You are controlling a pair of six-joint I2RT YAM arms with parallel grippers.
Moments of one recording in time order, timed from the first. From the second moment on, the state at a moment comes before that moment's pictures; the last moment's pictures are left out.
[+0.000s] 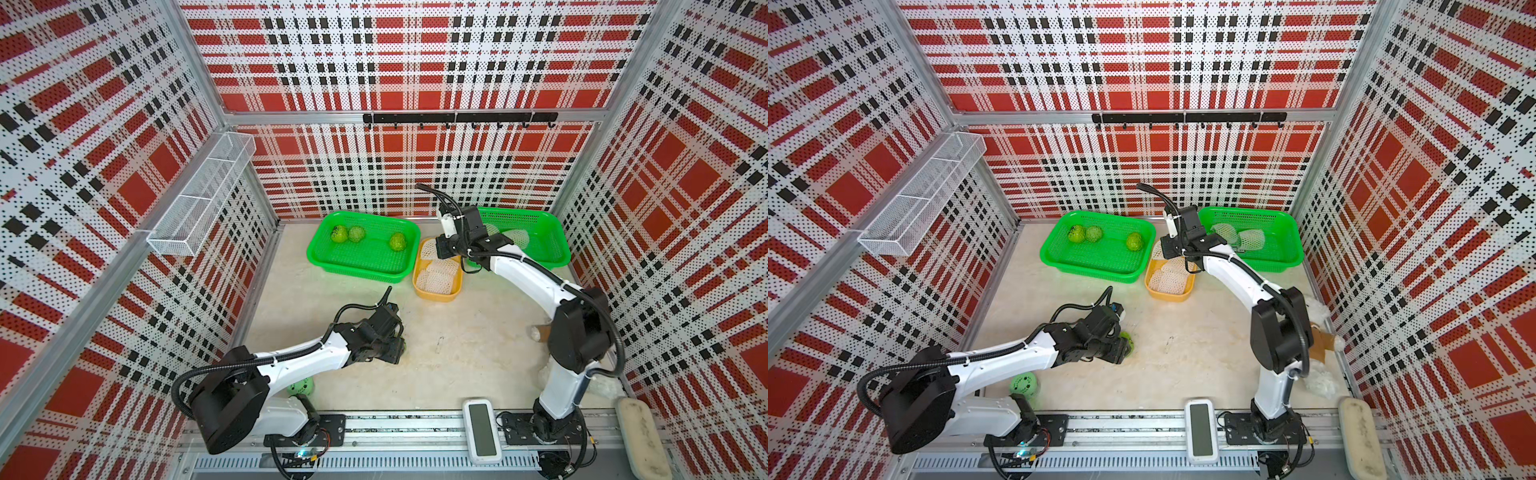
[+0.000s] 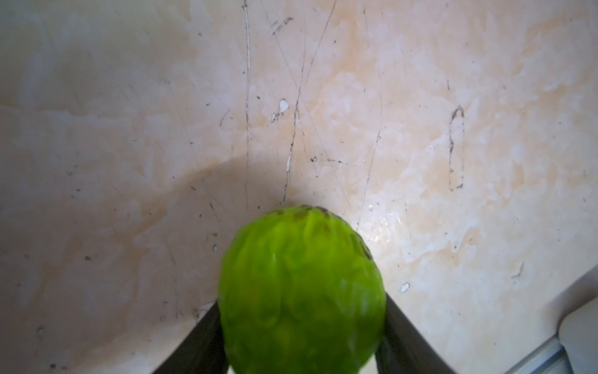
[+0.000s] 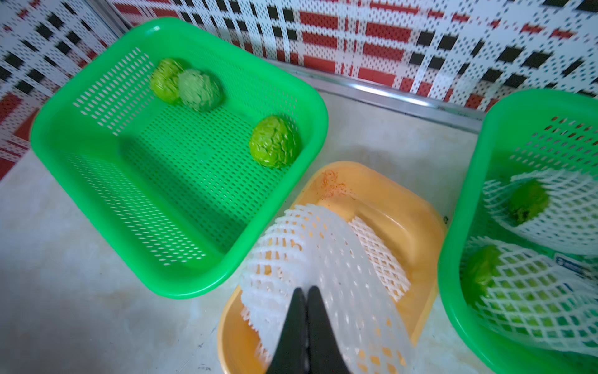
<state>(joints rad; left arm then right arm) -0.83 1.33 0.66 -0.38 -0.01 -0.51 0.49 1.76 1.53 -0.42 -0.03 0.10</state>
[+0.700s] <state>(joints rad) -0.79 0.94 0.70 -0.20 0.34 -0.43 0.51 1.19 0.95 -0.08 -0.57 0.05</state>
